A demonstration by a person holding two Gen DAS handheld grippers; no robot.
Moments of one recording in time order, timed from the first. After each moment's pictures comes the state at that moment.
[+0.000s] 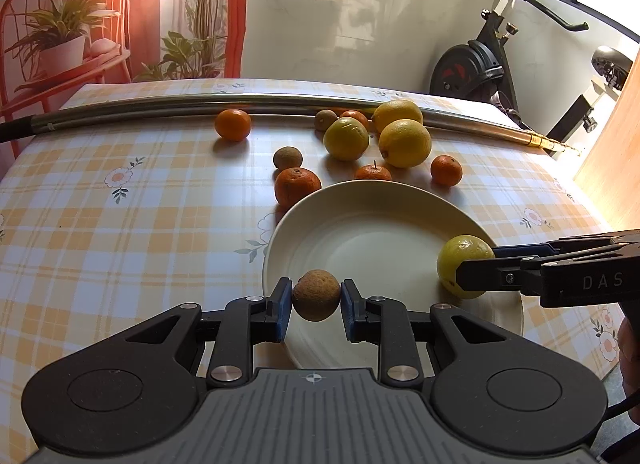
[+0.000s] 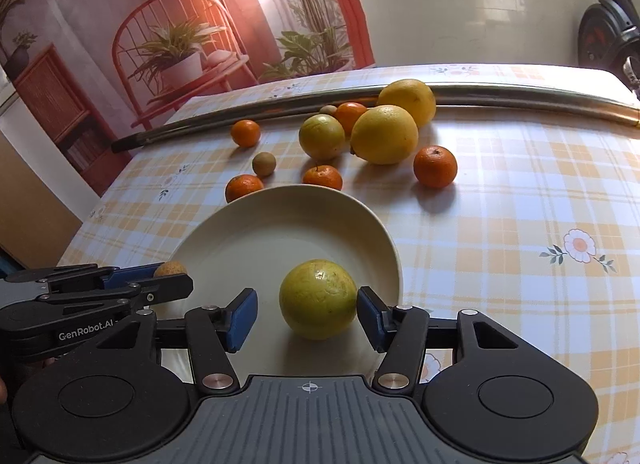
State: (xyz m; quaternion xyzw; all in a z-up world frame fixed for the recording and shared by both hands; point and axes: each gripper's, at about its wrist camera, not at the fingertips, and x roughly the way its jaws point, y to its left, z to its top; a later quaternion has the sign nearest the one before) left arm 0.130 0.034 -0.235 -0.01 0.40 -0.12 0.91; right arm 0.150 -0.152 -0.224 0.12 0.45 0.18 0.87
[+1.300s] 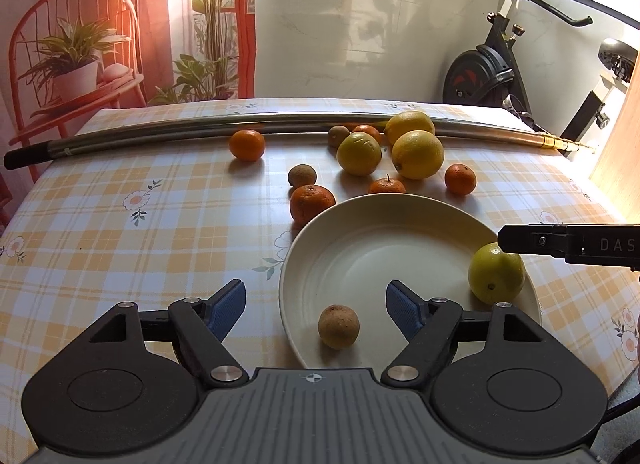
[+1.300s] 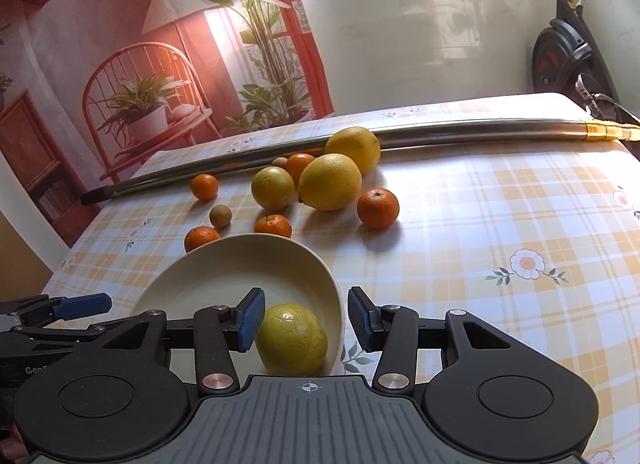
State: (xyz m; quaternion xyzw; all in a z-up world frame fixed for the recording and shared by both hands) left arm 0.127 0.032 -0.229 0.01 0.38 -0.08 0.92; right arm 0.142 -0.171 -0.224 0.13 0.38 0.11 0.91
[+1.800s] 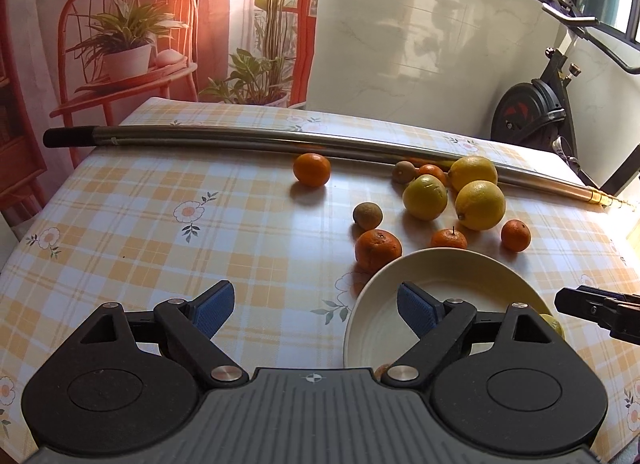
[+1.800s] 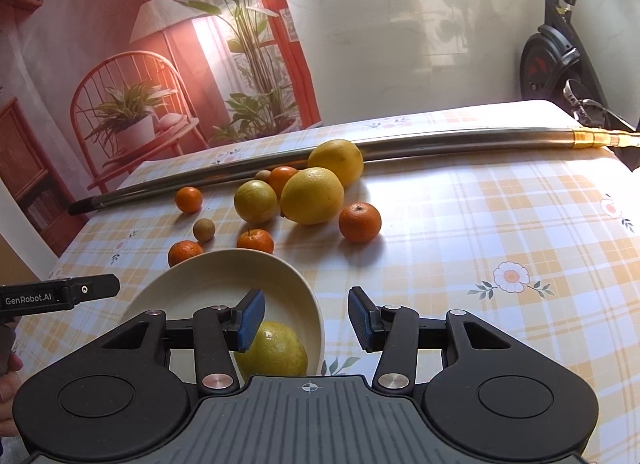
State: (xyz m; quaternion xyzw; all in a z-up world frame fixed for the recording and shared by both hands) left arm 0.158 0.060 -0.210 -0.03 0.38 -0.01 0.93; right arm 0.148 -0.176 -0.223 0.12 0.37 0.09 0.91
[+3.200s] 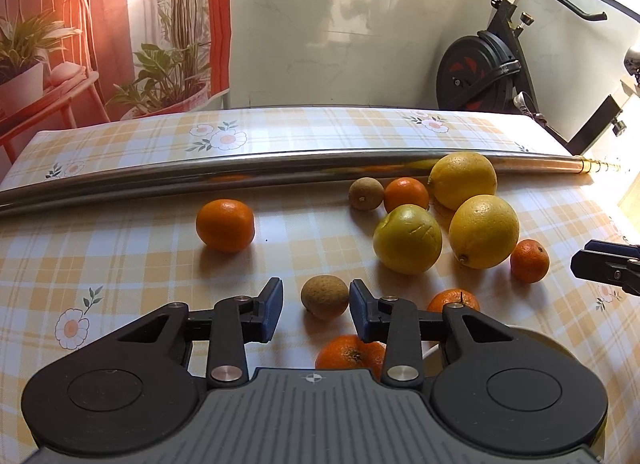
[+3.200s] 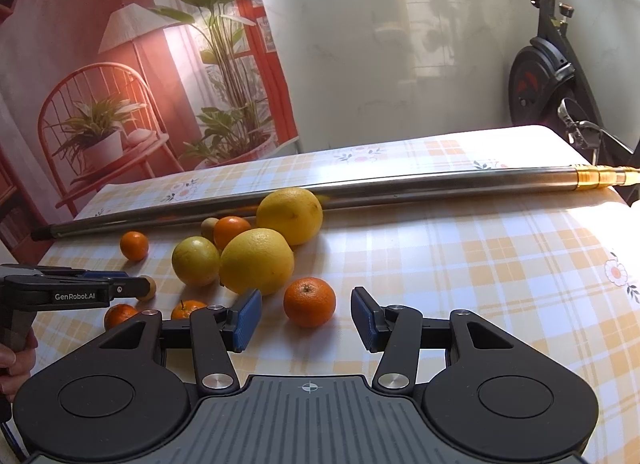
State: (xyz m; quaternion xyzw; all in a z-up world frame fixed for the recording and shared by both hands) left arm 0.279 0.033 -0.251 0.02 0.41 -0.13 0.90; right arm 0.224 -0.204 -0.233 0.11 0.37 0.07 0.92
